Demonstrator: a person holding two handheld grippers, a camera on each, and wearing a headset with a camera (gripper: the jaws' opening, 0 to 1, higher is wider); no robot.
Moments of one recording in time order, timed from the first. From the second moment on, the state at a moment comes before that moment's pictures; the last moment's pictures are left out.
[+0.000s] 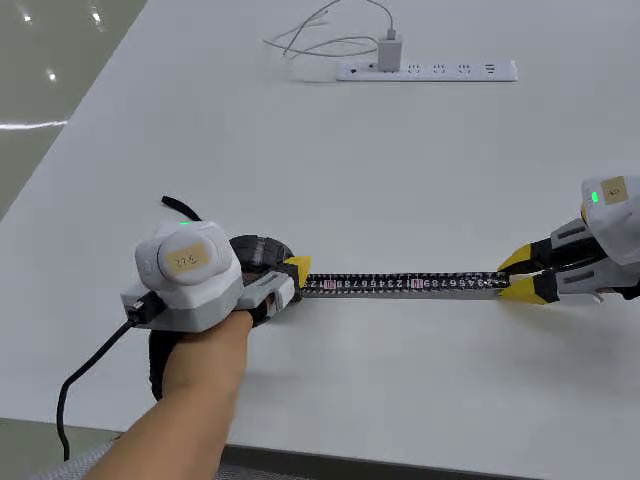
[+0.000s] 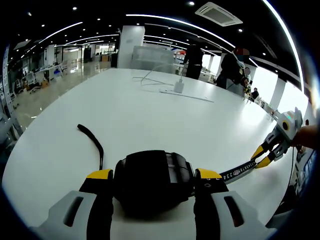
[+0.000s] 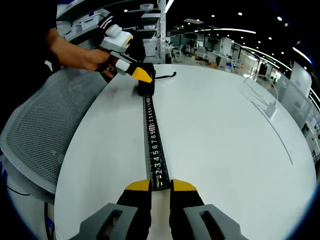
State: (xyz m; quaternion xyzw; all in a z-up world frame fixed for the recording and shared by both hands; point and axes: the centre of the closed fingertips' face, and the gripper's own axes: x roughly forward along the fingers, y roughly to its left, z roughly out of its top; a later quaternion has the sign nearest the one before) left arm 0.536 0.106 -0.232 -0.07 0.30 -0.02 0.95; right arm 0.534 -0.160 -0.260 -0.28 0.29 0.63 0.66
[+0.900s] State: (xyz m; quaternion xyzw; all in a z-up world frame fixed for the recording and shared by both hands) left arm 0.535 0.106 -0.232 -0.06 0.30 -0.03 0.95; right arm 0.533 -0.160 -0.261 -0.29 0.29 0.63 0.66
